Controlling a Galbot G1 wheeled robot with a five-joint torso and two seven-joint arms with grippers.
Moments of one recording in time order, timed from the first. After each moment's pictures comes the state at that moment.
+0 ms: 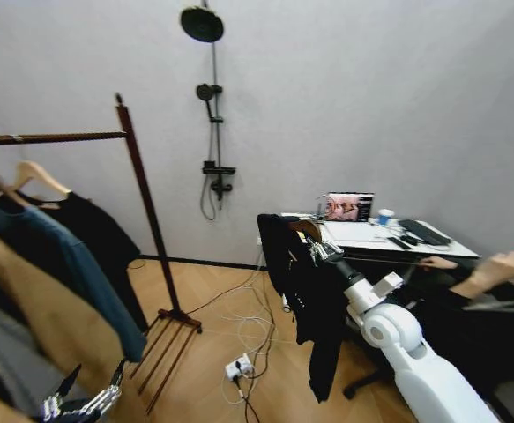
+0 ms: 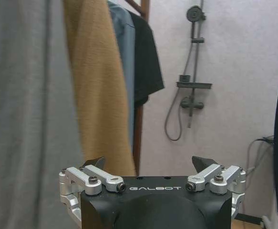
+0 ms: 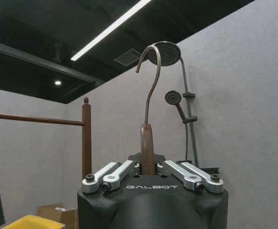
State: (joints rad) left arm 1.94 -1.35 -0.90 -2.27 -0.51 -0.14 0.13; right arm -0.95 0.96 0.52 2.01 0.80 -0.03 -0.15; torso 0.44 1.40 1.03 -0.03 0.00
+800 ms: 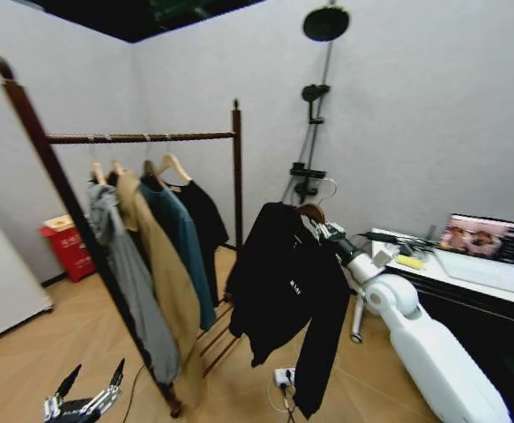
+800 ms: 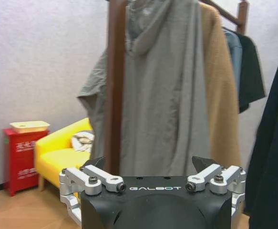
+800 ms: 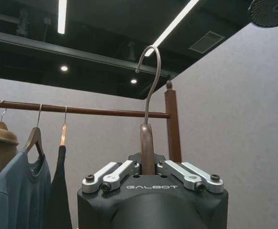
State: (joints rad) left arm 1.94 -1.35 -0.90 -2.27 -0.51 -0.14 0.13; right arm -0.65 0.89 0.43 1.78 0.84 -0.08 -0.20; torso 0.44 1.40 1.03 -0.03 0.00
